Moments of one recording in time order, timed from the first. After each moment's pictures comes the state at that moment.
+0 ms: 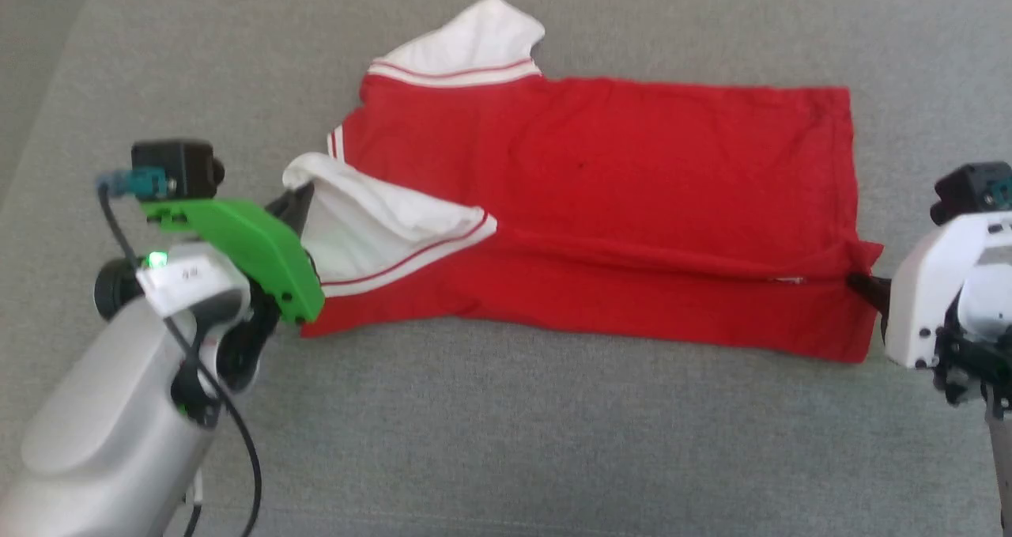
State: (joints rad) left arm -0.52 0.55 -0.52 0.04 -0.92 0.27 0.29; right arm -0.36 -0.31 -0.07 0.08 0.47 0.13 0.98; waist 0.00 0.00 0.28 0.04
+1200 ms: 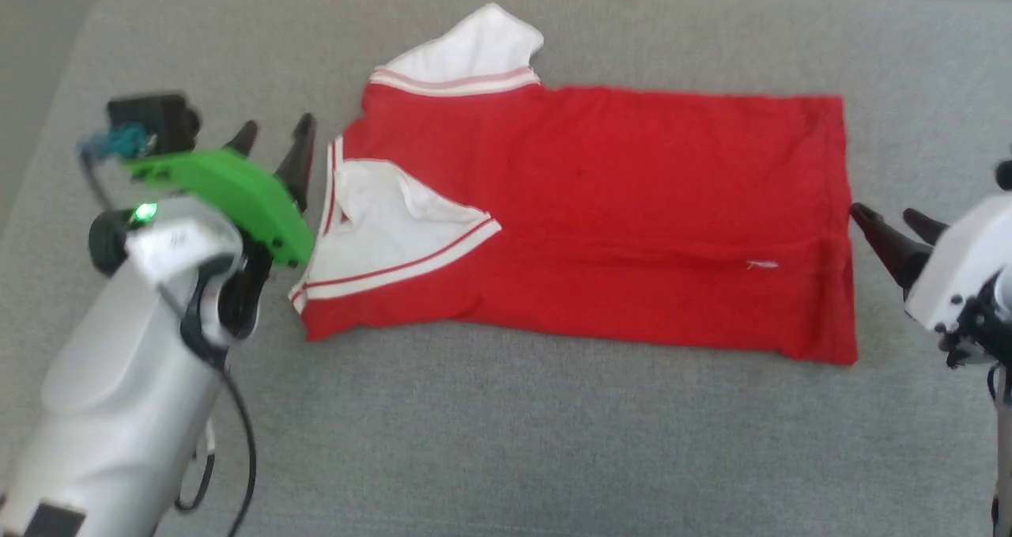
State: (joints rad) left arm -0.68 0.46 -0.51 0.33 -0.90 0.16 0.11; right arm -0.39 -0.23 -0.19 0.07 0.48 0.13 0.80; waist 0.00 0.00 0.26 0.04
